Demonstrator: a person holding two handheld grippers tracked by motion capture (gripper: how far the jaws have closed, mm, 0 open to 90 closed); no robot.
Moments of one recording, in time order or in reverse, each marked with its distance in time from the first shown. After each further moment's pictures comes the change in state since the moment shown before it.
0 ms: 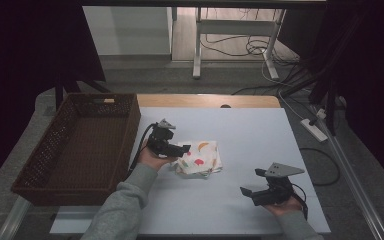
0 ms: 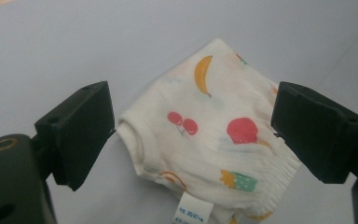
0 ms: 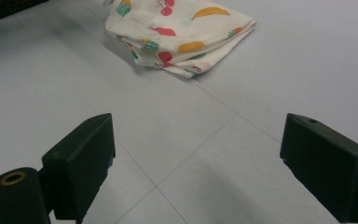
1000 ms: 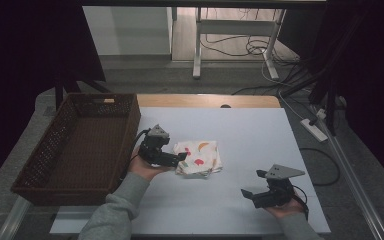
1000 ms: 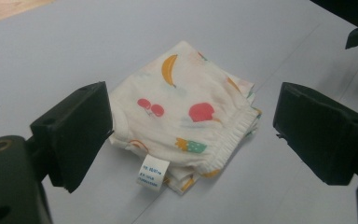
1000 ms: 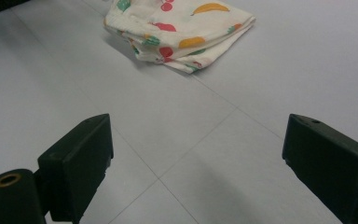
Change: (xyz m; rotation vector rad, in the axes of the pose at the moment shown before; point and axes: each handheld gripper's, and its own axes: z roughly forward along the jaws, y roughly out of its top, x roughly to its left) left arm -0.026 -0.013 -0.044 -0.046 -0.034 0.039; right arm 0.005 -0.001 -0.004 0.012 -0.014 -0.008
